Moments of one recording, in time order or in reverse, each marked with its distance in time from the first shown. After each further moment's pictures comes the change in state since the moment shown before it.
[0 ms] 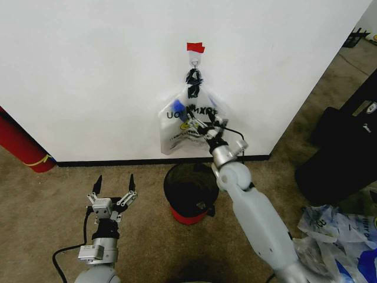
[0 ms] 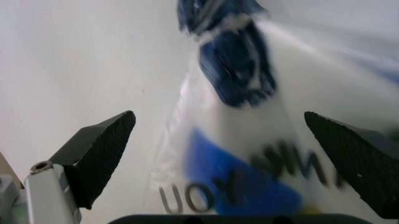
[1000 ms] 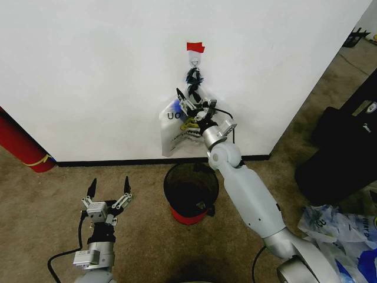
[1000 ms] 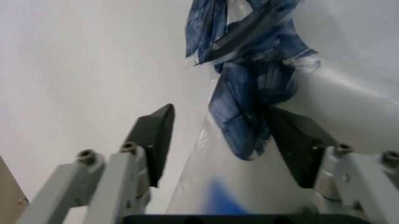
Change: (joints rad) left arm 0.035 -0.021 -0.028 -0.011 -0.003 -0.028 -0.003; right arm 0.167 0.026 -0.051 -0.117 0.037 0.008 -0.014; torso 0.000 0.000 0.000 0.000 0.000
